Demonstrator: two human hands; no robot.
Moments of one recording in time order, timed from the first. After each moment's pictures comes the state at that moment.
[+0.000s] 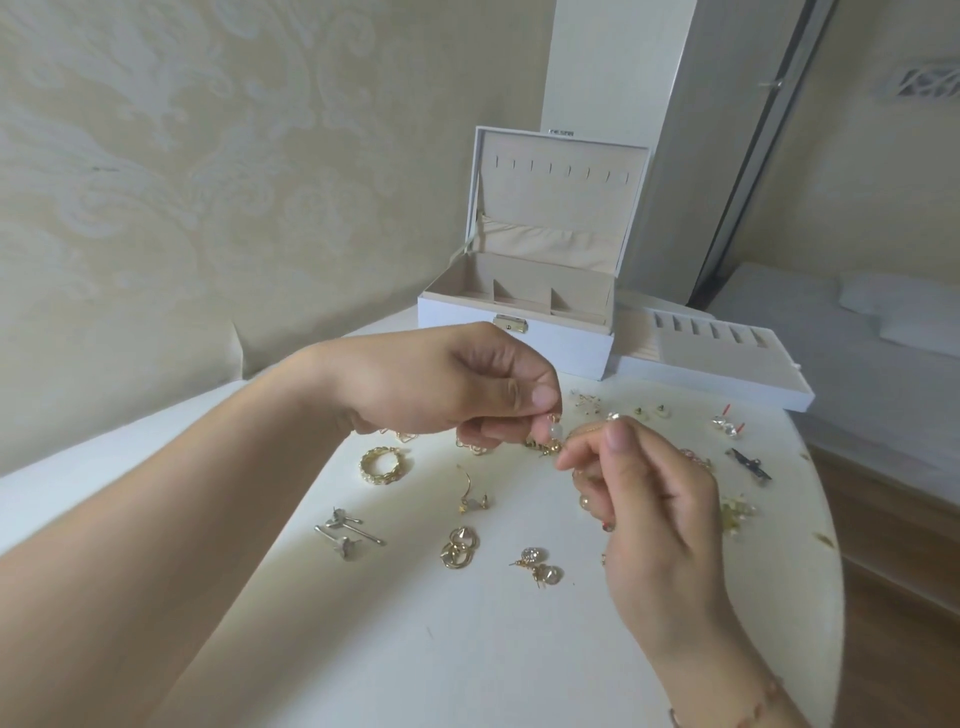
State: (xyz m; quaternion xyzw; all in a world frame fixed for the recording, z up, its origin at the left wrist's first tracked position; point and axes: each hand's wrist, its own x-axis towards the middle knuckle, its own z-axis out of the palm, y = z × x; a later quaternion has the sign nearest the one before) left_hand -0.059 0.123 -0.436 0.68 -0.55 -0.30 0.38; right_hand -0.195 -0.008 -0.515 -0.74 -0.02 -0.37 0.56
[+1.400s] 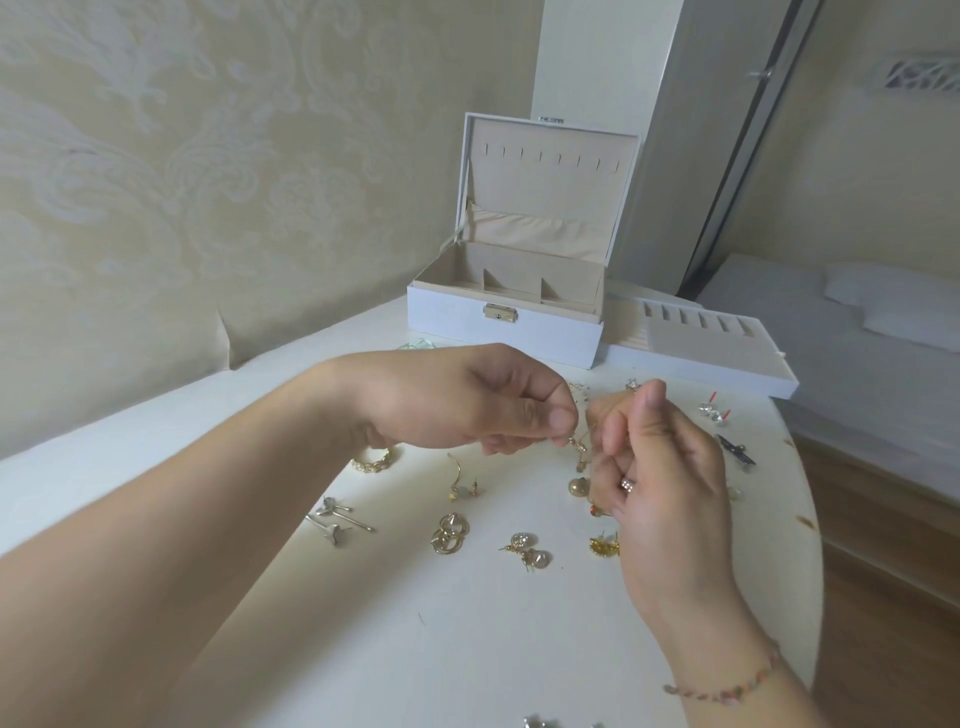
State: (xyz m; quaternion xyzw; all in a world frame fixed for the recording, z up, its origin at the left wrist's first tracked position) left_hand -0.072 0.109 -0.448 0.69 -0.53 -0.33 0.38; right_hand -0.196 -0.010 -0.498 -0.62 0.06 -0.34 0.70
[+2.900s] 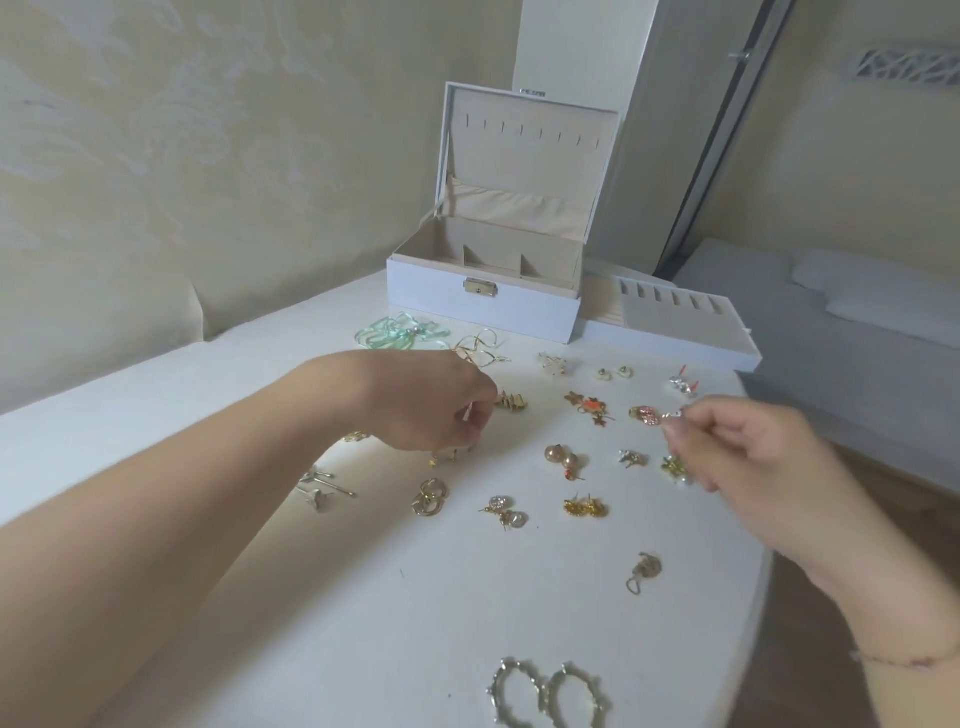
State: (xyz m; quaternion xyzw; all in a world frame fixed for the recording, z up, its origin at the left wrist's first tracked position) left_hand -0.062 0.107 -0.471 0.86 -0.49 -0.14 0.01; right_hand -0.246 -0.097 -0.490 -0.87 0.14 -0.19 0.43
